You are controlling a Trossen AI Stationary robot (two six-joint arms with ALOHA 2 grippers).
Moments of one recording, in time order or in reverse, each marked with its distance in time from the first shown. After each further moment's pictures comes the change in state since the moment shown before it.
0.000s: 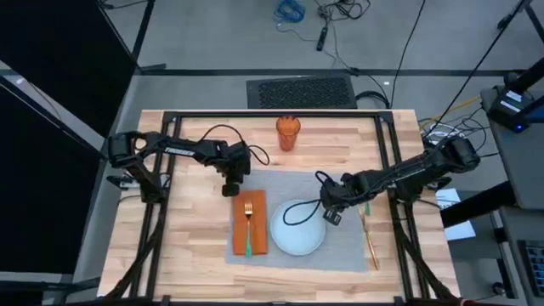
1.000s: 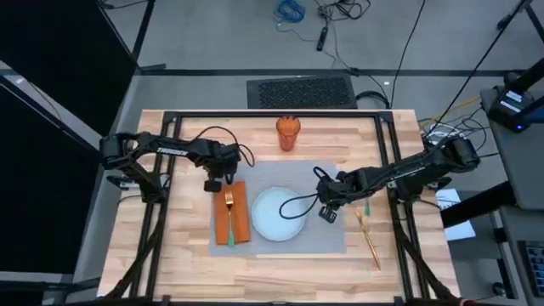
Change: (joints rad) left arm 0.008 -0.076 -0.062 -0.217 -0.267 0.126; right arm -0.054 0.000 0.000 0.085 -0.021 -0.048
